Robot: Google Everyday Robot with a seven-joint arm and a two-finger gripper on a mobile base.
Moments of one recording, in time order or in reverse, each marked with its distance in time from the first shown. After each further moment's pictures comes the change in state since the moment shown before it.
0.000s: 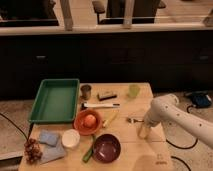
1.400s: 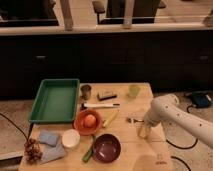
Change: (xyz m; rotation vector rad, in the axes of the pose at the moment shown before) arm 0.000 -0.001 -0.003 0.002 0.000 0.002
